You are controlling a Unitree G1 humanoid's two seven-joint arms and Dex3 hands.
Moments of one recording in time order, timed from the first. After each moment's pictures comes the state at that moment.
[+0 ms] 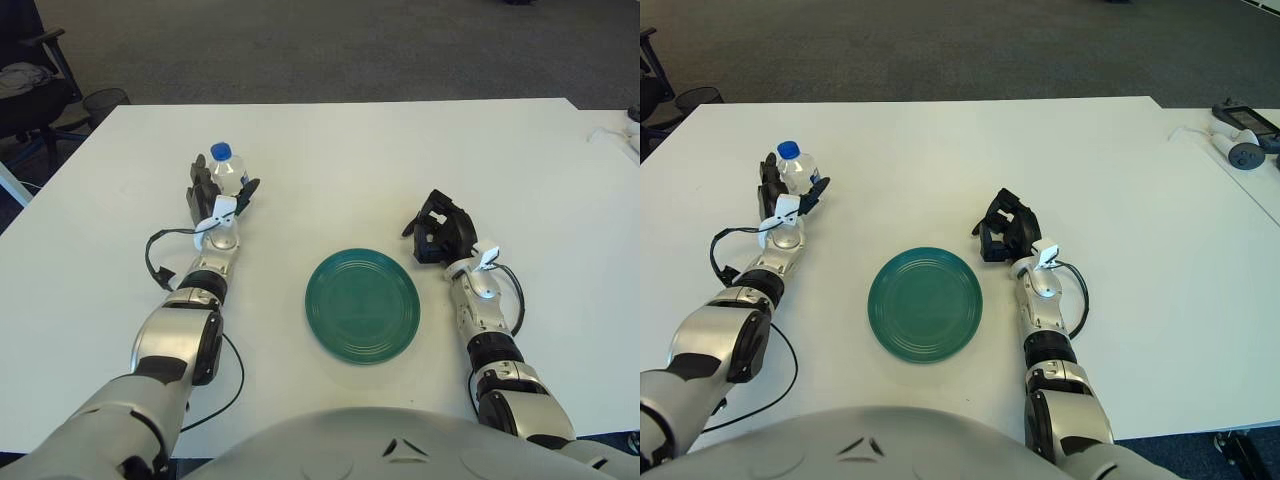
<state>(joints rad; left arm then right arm) -0.64 0.20 0.05 1.20 0.20 -0.40 0.57 -0.25 -0.03 -0.14 0.71 0.14 -0.45 0.27</state>
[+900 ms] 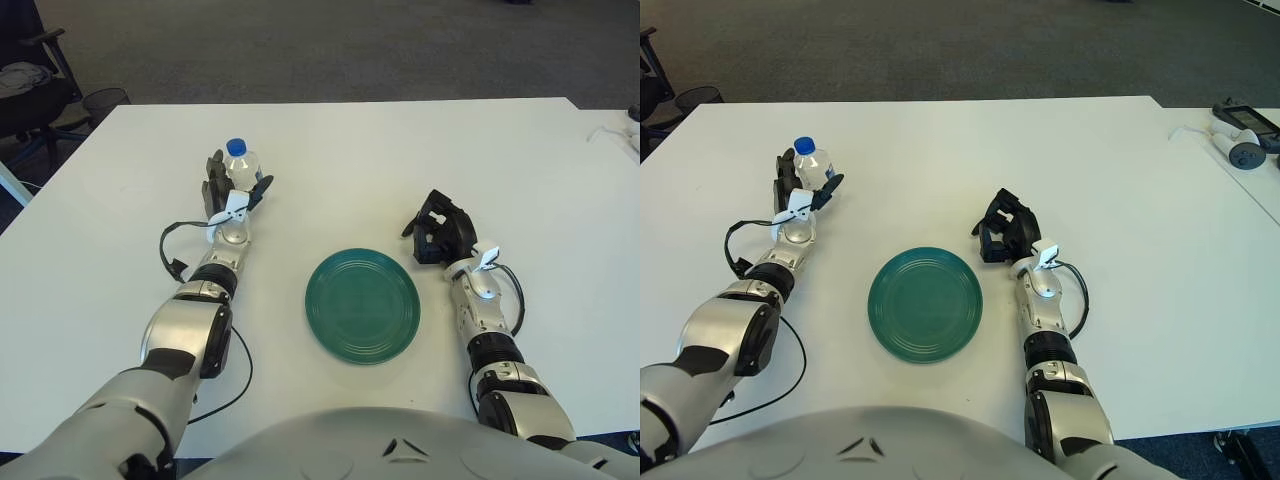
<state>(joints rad) -0.68 0.16 0.03 1.22 0.20 -0.39 0.54 -0.24 -0.02 -0.14 0.71 0.14 -0.45 0.28</state>
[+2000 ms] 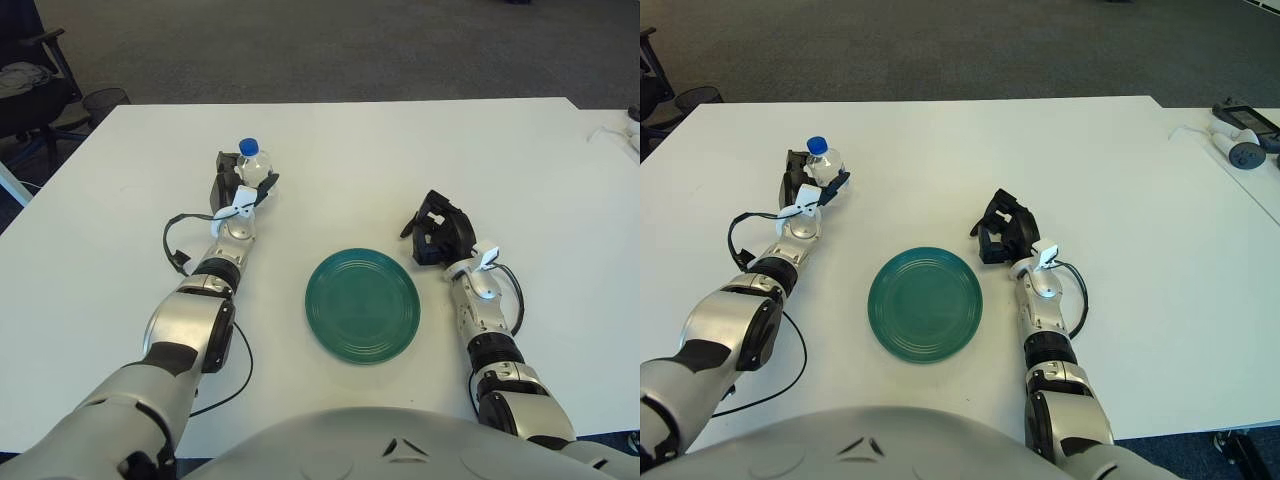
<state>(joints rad) -0.70 0.16 -0.01 1.24 0.25 -0.39 0.57 -0.24 -0.02 -0.14 0.71 0.15 -0.44 0.31</state>
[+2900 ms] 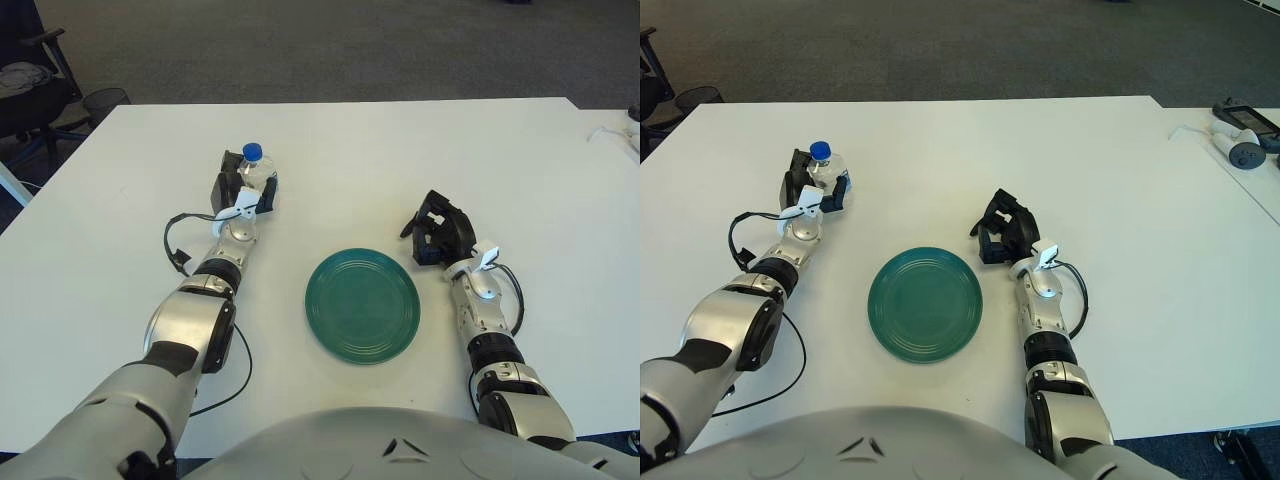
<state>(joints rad) -0.71 0.16 -0.03 1.26 0.26 -0.43 0.59 -0.24 -0.02 -0.15 0.70 0.15 -0.44 0.31</state>
